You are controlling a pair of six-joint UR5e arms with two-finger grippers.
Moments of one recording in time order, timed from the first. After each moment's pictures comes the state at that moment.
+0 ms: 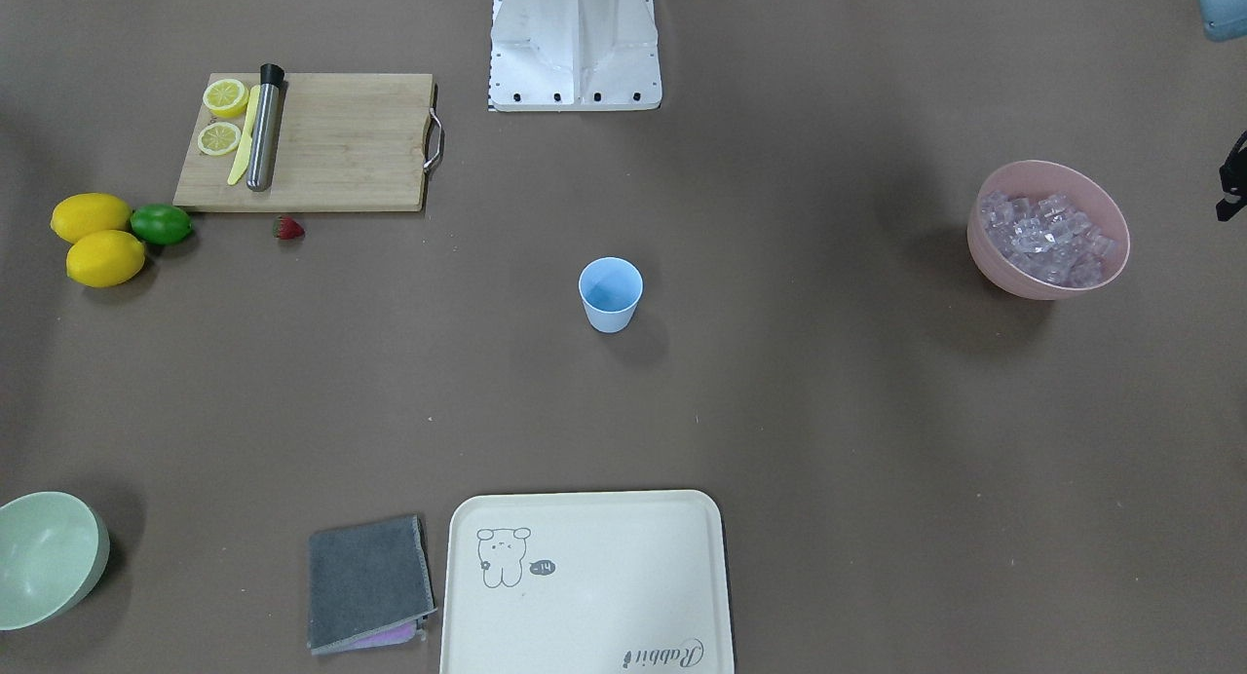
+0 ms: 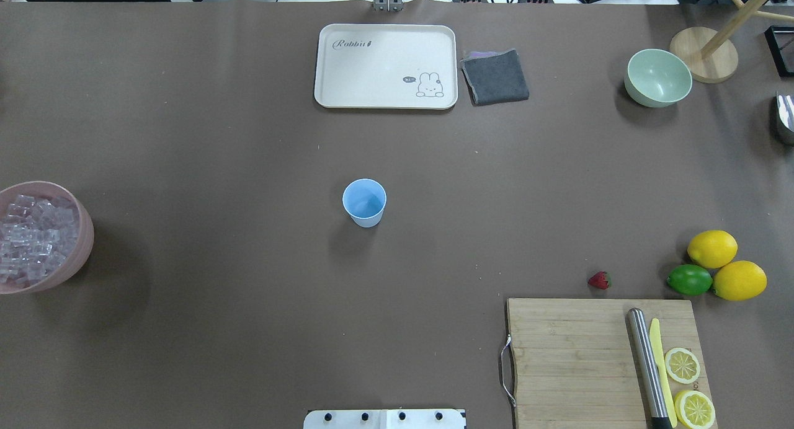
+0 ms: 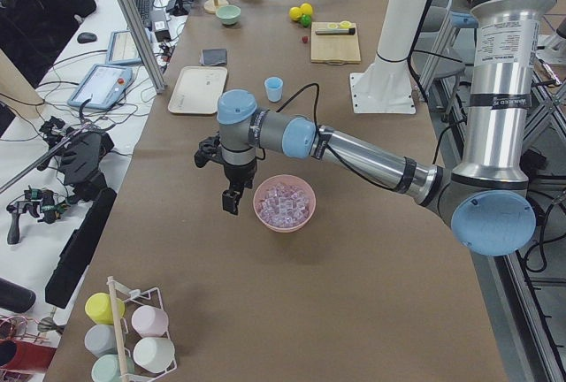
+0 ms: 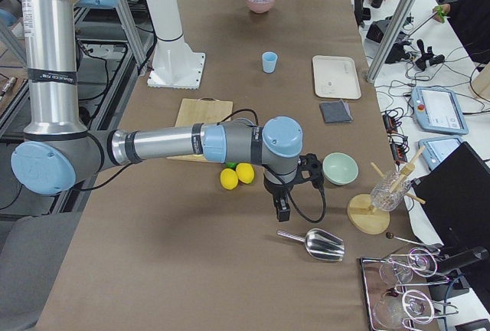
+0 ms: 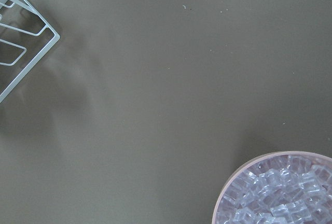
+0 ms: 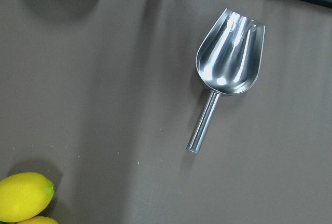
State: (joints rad) left arm -1.41 -1.59 -1.90 -1.46 -2.22 0.02; right arm 1.65 -1.59 1.75 -1.72 2.33 -0.25
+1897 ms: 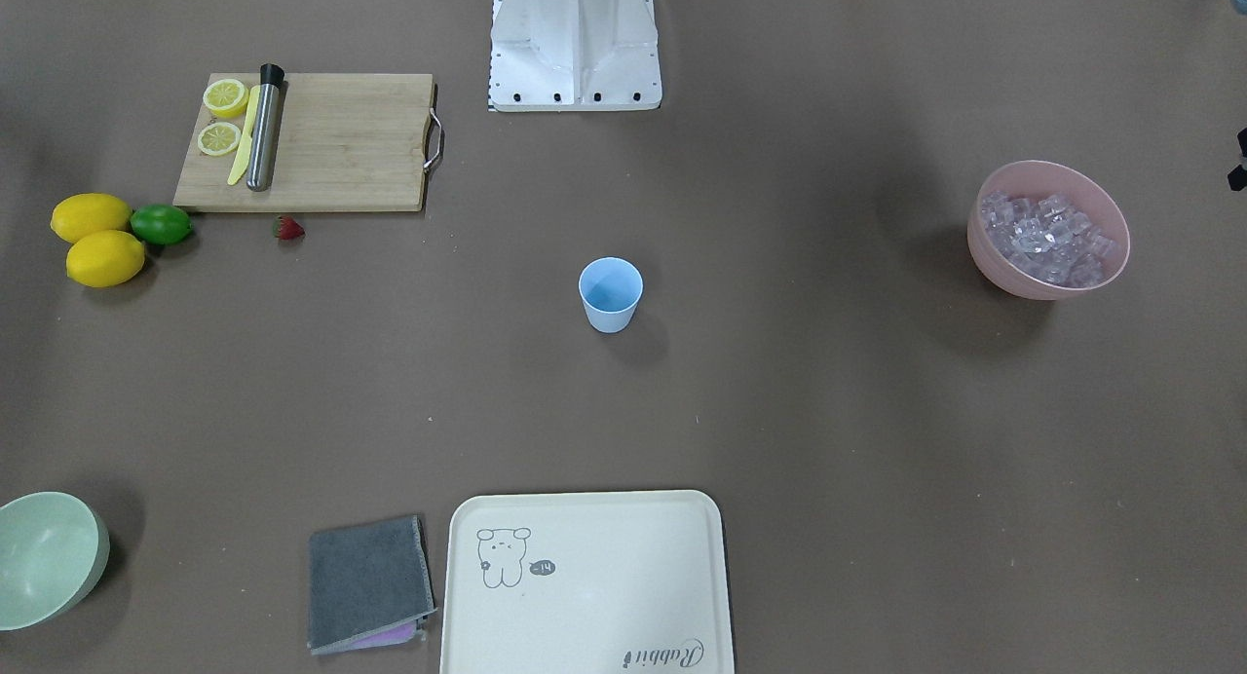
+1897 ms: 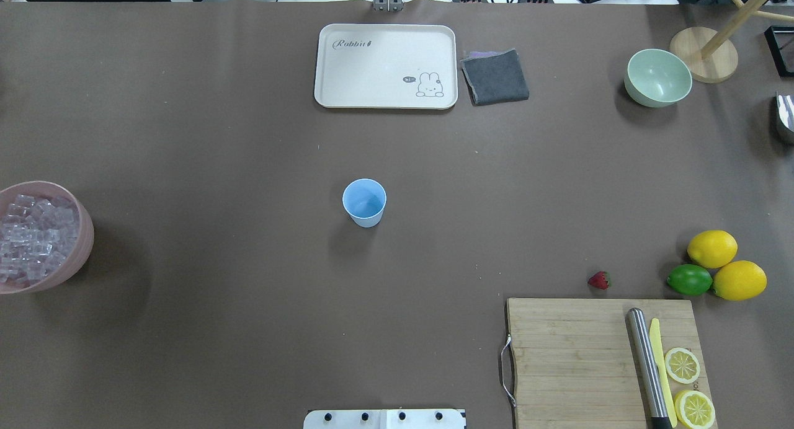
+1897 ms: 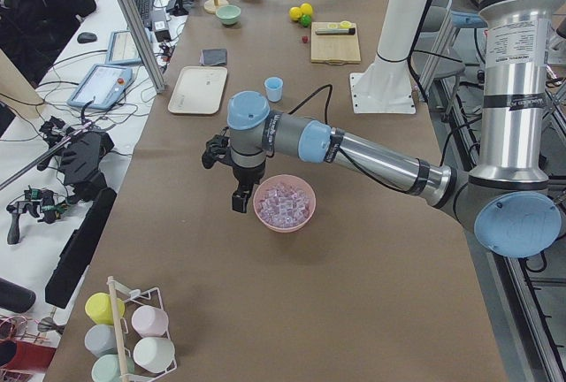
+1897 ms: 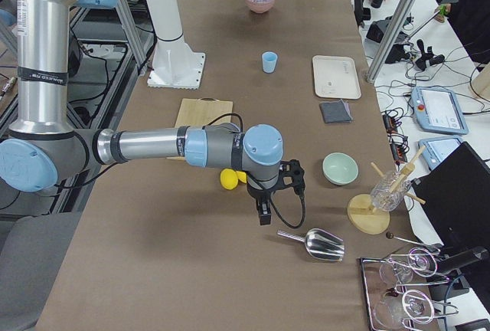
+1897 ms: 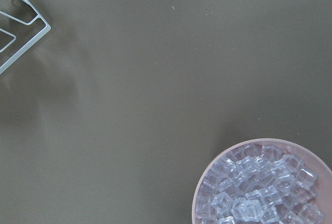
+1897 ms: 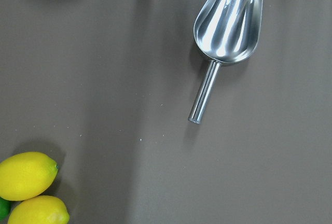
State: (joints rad) left arm -1.47 -1.53 -1.95 -1.49 -2.32 0.03; right arm 1.65 -1.69 1.81 -1.71 2.35 -0.24
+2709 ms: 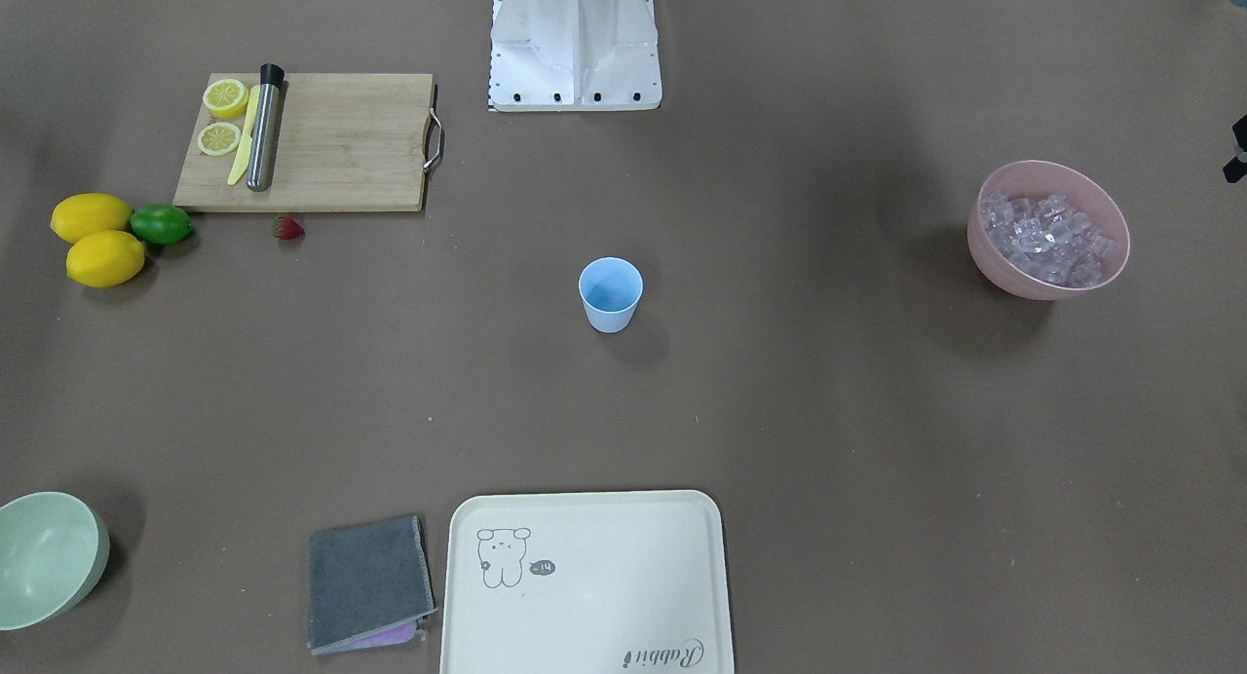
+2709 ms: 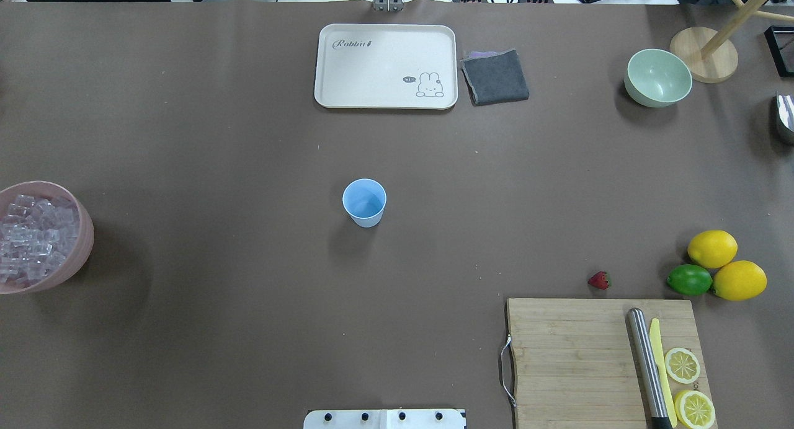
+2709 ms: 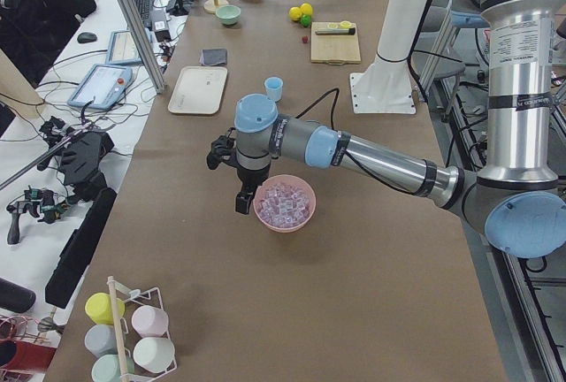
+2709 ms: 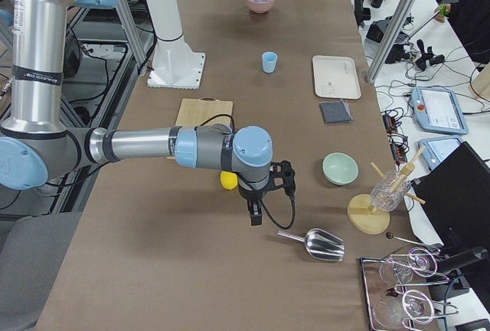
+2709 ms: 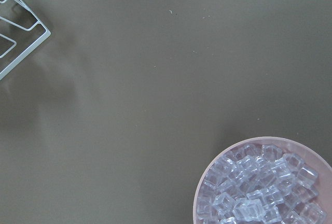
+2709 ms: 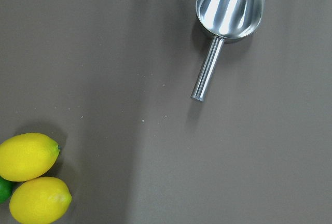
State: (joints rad) left arm -1.47 -1.47 -1.97 -1.58 -2.33 -0.03; right arm 1.65 -1.73 1.84 -1.71 2.36 -0.24
